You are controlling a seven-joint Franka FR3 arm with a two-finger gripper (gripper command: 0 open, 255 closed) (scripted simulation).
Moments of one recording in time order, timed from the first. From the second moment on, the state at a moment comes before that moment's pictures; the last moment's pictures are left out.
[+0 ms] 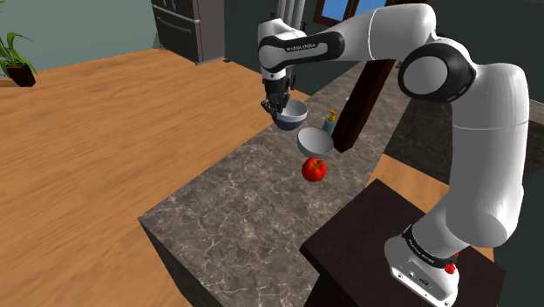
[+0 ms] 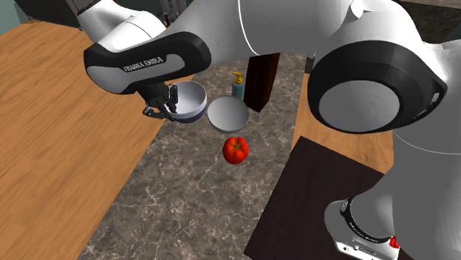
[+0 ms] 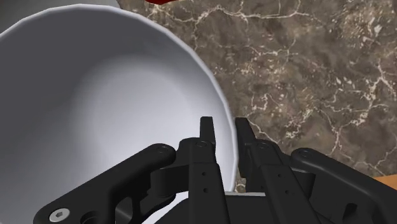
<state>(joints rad) 0.02 0.59 0.10 -1.39 -0.12 1.74 0.17</state>
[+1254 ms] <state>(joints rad) -0.16 0.34 0.03 -1.79 -0.13 1.92 -0.04</state>
